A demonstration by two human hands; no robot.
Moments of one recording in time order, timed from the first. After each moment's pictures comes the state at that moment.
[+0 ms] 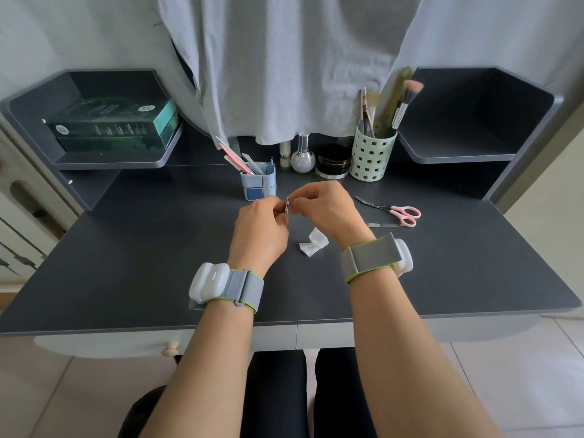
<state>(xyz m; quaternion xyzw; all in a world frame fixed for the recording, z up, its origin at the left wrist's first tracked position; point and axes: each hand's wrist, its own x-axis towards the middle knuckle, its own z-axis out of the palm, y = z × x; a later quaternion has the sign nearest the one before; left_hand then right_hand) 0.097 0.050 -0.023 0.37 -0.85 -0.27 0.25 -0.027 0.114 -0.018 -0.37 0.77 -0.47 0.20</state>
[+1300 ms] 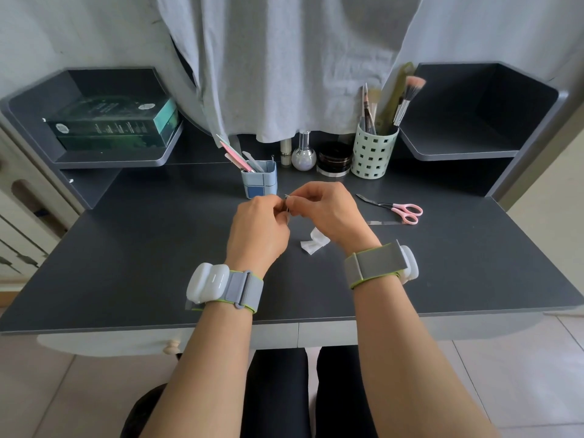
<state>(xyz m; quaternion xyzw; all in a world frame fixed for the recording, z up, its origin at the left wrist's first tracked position) 0.101 0.051 -0.020 0.36 -0.86 -0.25 0.25 -0.022 0.123 -0.022 -0.39 0.76 -0.49 0.18</state>
